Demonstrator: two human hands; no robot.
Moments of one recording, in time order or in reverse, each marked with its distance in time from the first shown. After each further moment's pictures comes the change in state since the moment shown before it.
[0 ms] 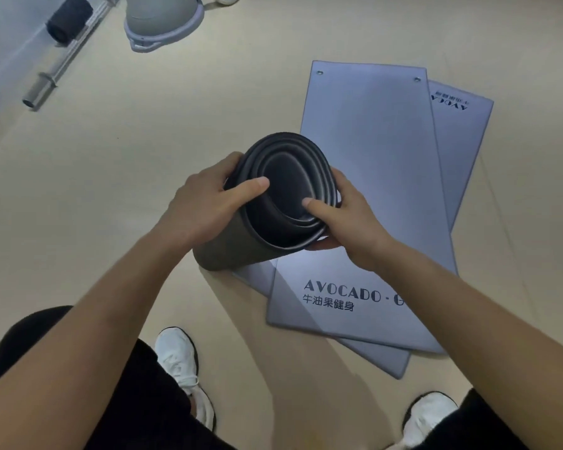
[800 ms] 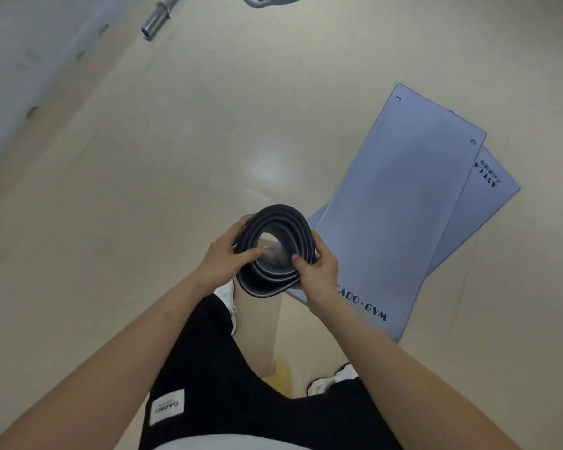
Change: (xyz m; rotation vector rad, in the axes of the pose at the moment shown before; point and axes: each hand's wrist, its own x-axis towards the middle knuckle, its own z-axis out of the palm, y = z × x) left_hand -0.110 0.044 -0.236 -0.634 0.024 -0.513; right_hand -0.077 -0.242 0.191 -0.077 0.074 0.336
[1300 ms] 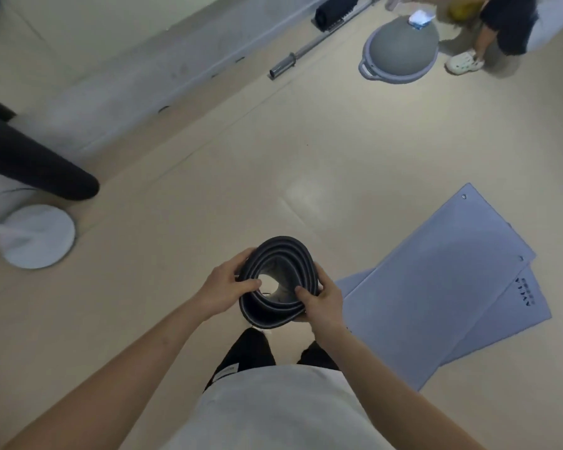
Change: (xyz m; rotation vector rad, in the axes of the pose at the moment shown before) left_hand -0.116 0.043 -0.257 -0.166 0.136 -0.076; right_hand -0.103 -0.153 0.221 -0.275 -0.296 0.091
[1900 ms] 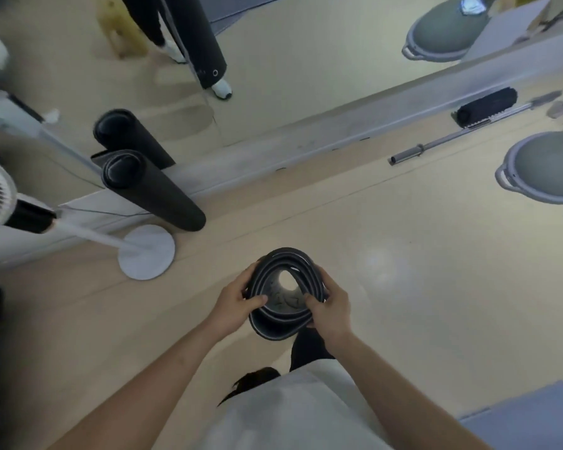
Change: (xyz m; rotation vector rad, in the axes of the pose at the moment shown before) left_hand 0.077 0.048 -0.259 -0.204 0.492 0.000; right_hand 0.167 -0.196 0.256 -0.378 -0.356 -0.264
